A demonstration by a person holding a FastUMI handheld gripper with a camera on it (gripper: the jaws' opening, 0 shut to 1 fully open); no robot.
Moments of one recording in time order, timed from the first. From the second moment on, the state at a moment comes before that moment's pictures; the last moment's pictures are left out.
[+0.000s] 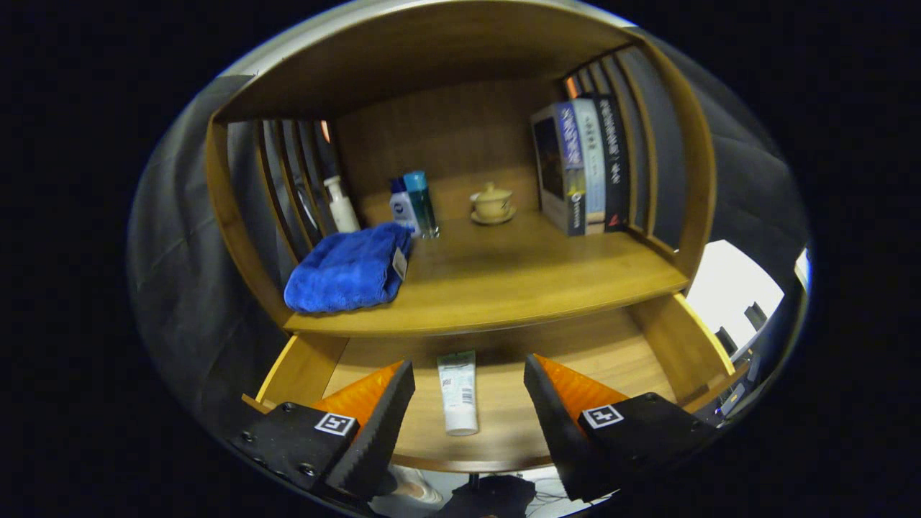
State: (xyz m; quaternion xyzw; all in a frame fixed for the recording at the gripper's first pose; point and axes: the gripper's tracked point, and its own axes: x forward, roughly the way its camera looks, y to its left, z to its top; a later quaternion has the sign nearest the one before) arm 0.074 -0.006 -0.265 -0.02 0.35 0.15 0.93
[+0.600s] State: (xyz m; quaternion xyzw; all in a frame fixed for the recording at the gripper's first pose) arm 0.081 0.009 -0.364 -0.13 0.57 0.13 0.80
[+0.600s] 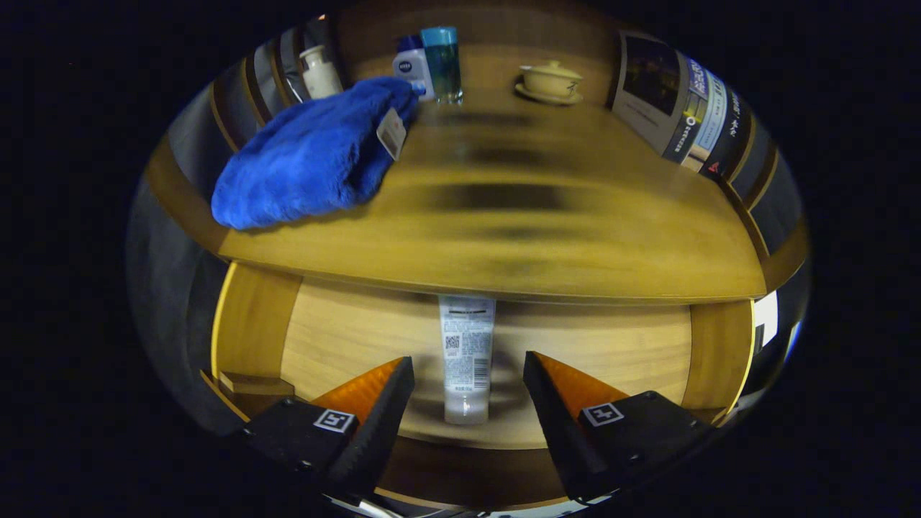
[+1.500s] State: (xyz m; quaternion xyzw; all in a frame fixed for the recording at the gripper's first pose) arm 0.065 0.000 -0.397 -0.15 0.63 0.11 0.76
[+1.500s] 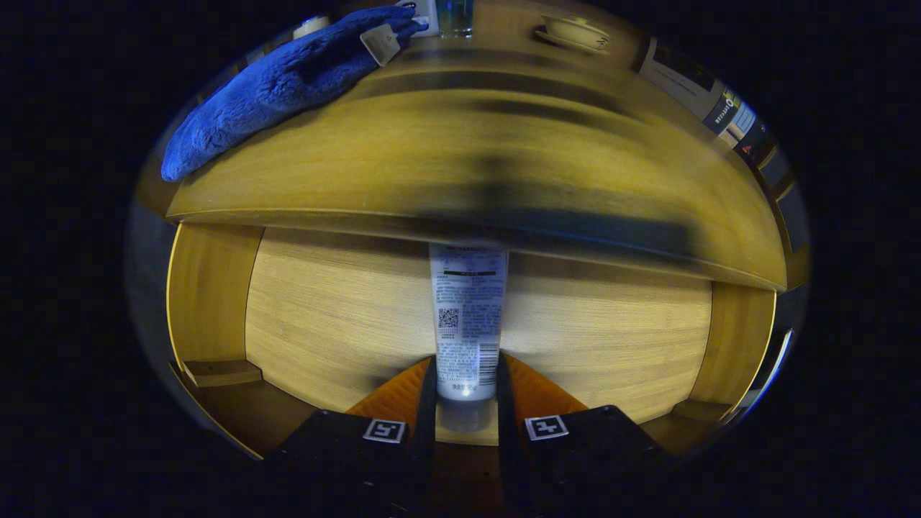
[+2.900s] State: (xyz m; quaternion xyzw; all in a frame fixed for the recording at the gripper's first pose) arm 0.035 -0.029 -0.235 -0.10 0.55 0.13 0.82
